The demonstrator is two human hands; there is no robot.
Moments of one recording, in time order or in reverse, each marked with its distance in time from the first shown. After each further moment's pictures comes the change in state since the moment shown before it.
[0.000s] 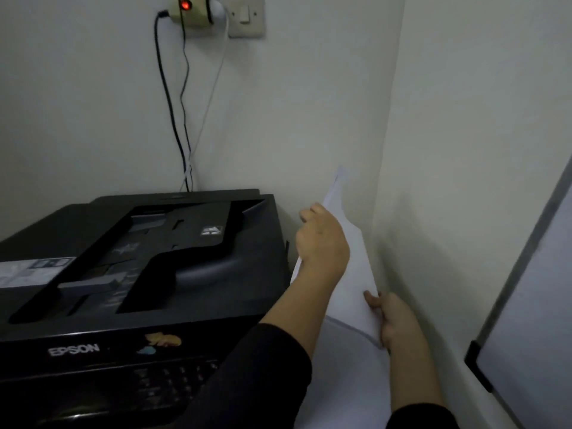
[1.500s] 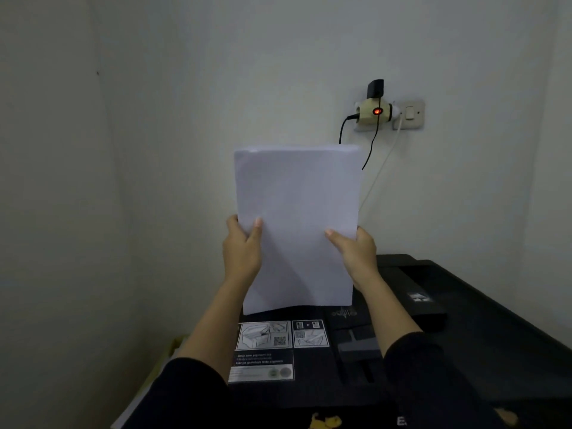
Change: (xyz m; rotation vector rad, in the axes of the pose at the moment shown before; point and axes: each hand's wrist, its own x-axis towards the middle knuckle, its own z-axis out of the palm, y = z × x) left_hand 0.073 -0.470 -0.205 -0.922 0.498 -0.125; right_hand -0.115 -0.025 0.468 -0.131 -0.120 -0.775
